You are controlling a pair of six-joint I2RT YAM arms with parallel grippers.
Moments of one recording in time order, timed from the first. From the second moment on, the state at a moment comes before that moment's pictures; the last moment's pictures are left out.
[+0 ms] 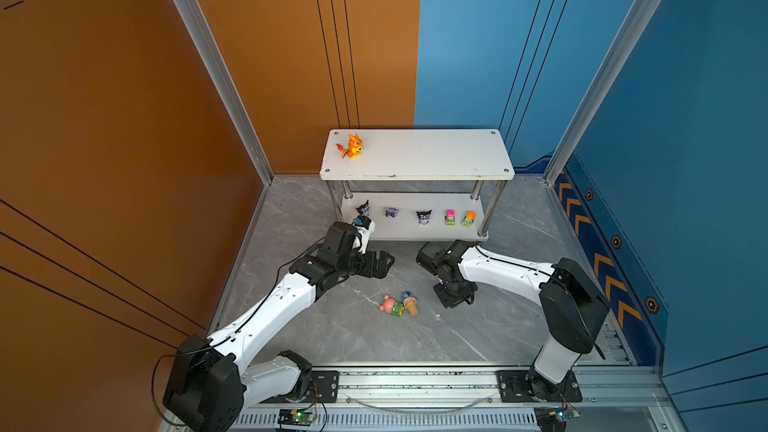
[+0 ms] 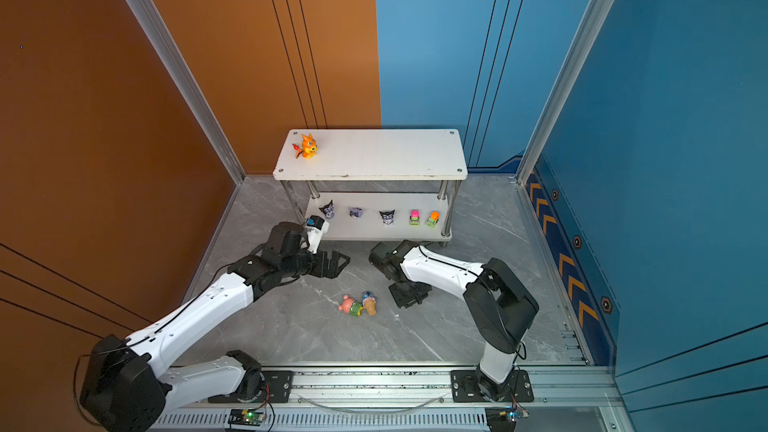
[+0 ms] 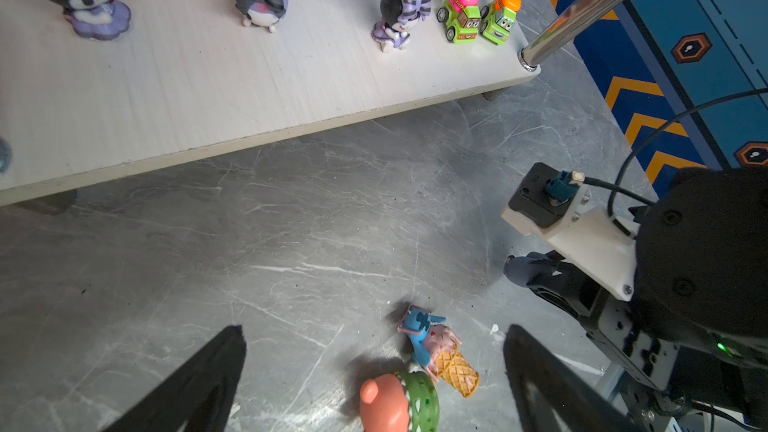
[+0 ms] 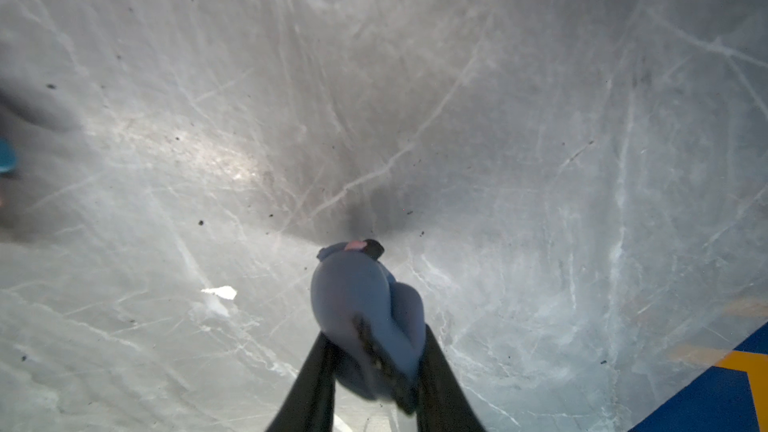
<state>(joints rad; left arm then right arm) -0.48 1.18 0.82 -0.37 0.24 -0.31 0.83 1.75 1.18 -1.10 0.16 0.38</state>
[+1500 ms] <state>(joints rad) -0.48 1.18 0.82 -0.37 0.25 -0.32 0.74 1.40 0.75 -0.51 -0.01 0.26</state>
